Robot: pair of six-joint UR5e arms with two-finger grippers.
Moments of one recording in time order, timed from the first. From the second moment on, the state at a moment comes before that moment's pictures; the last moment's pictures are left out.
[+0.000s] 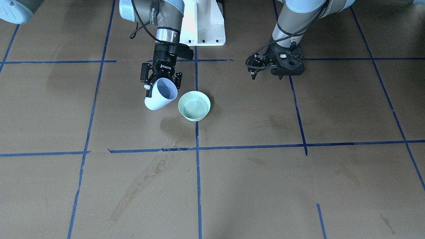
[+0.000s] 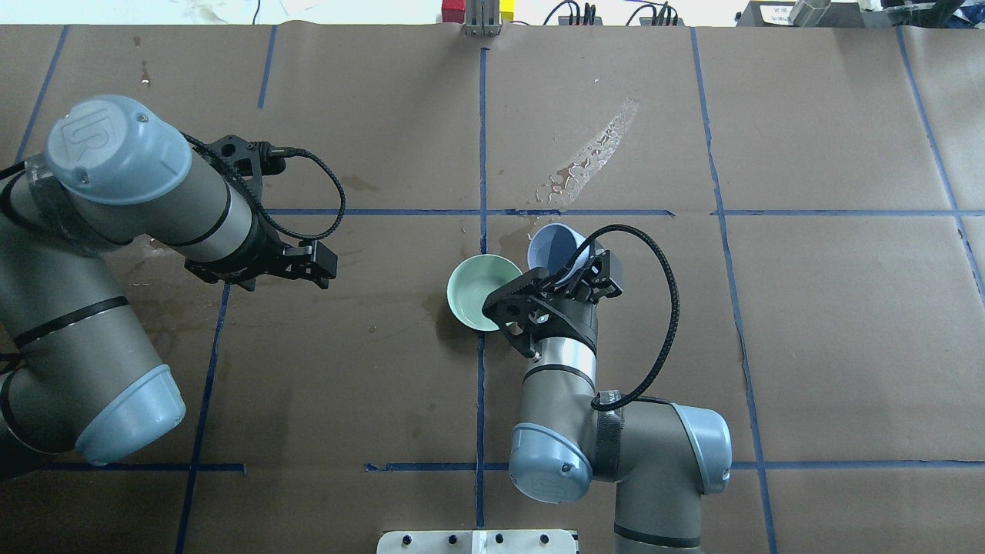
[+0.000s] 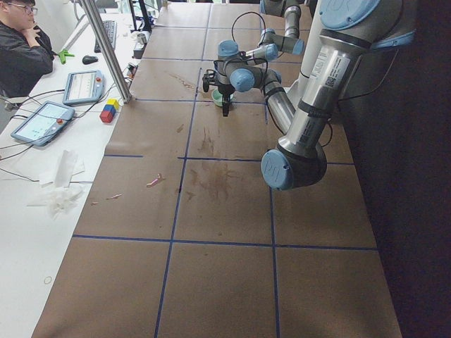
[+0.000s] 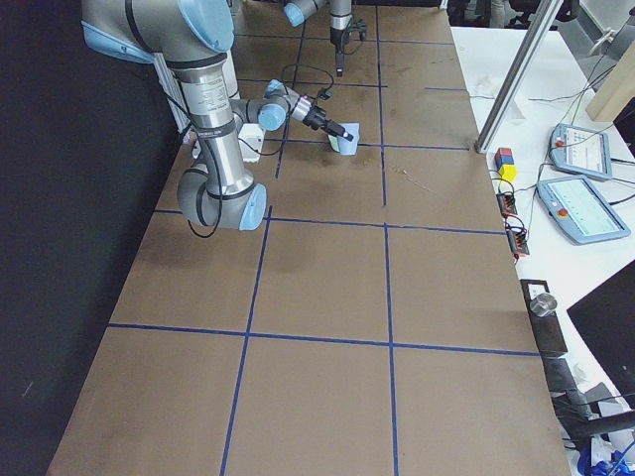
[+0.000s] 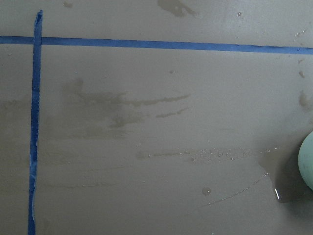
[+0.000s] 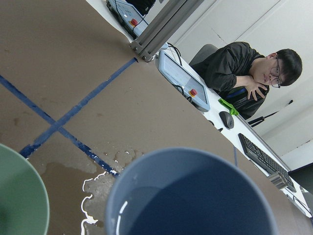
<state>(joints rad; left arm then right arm) -0.67 -1.99 -2.02 -1.46 -2.01 -1.12 0.18 -1.04 1.78 -1.71 0.60 0.86</state>
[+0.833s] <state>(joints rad) -0.67 -1.99 -2.03 -1.46 -2.01 -1.12 0.18 -0.98 1.77 -1.87 0.60 0.74</state>
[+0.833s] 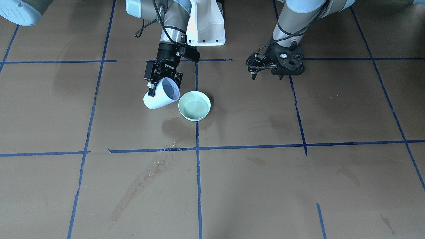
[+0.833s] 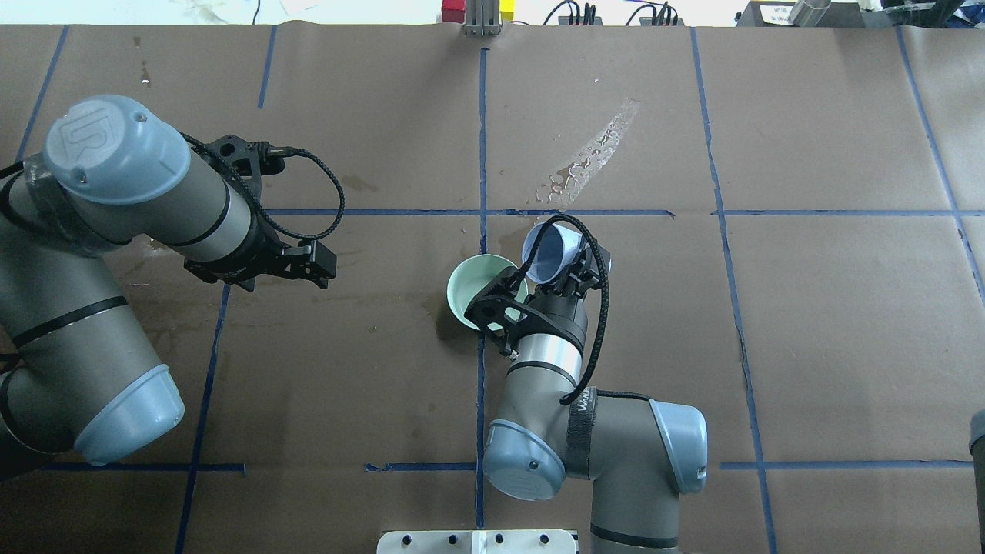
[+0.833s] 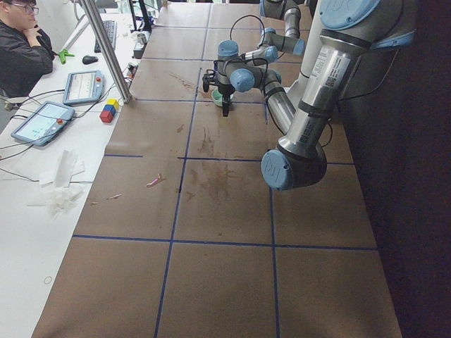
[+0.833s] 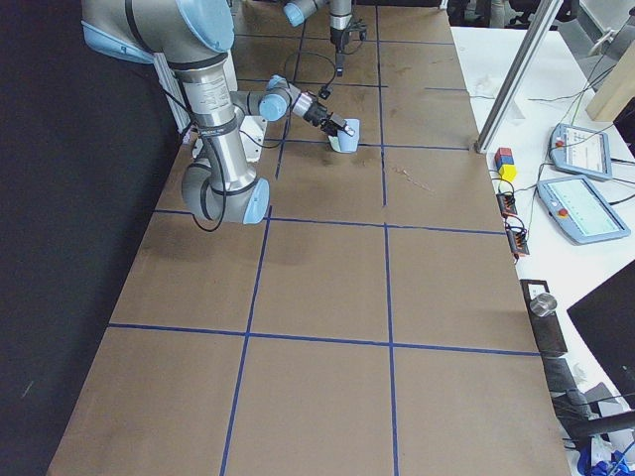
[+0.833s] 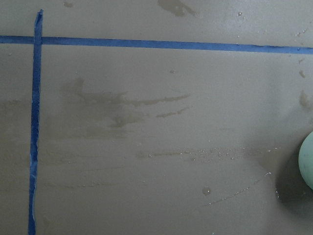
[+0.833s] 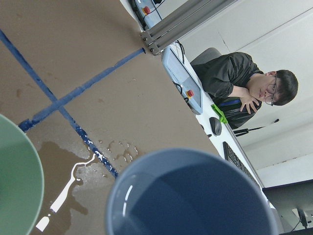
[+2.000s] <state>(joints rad) -0.68 -1.98 -2.03 -1.47 -2.01 -1.12 0.18 -0.92 1.76 -2.02 0.60 0.57</state>
